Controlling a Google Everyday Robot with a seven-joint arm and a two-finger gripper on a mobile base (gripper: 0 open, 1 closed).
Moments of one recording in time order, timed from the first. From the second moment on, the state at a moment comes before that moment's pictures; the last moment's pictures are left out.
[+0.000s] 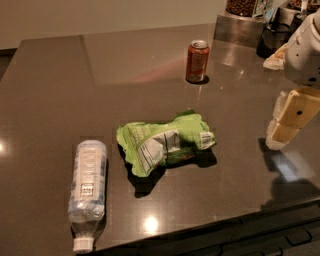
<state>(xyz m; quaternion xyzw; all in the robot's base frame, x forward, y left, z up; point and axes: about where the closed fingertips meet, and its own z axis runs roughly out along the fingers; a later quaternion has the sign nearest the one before) 0.438 -0.217 0.977 -0.60 0.78 -0.03 0.16</state>
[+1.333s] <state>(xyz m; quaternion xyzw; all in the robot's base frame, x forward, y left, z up) 0.536 -0.186 0.962 -0.55 0.80 0.04 0.24</state>
